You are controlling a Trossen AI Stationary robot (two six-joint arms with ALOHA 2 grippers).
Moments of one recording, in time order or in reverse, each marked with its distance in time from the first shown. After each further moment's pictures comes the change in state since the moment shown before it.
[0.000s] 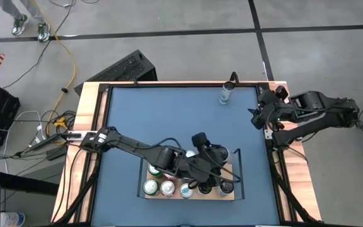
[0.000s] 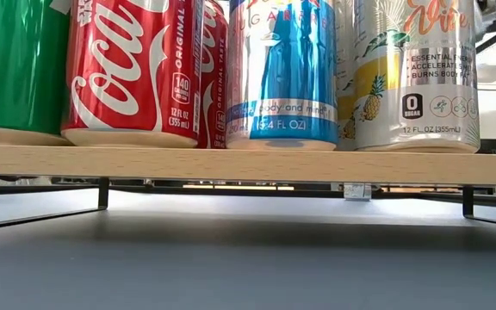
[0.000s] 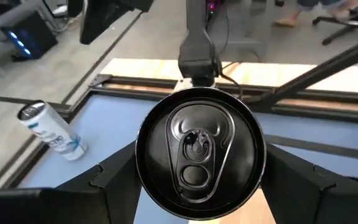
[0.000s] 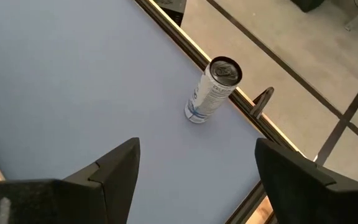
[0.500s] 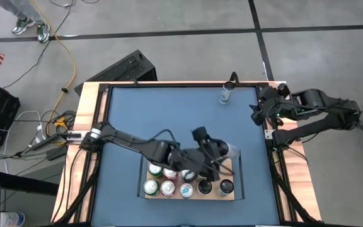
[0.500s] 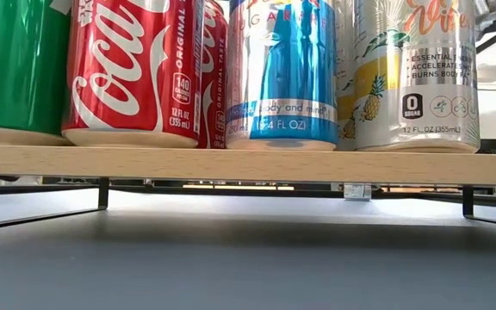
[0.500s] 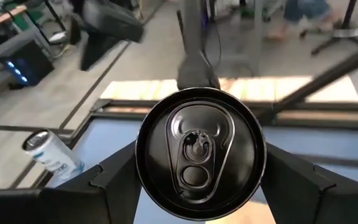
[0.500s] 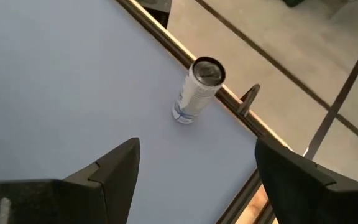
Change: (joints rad) left arm 0.020 -0.092 -0.149 0.186 0.041 0.138; right arm -0.067 0.000 0.012 0.007 0.005 -0.026
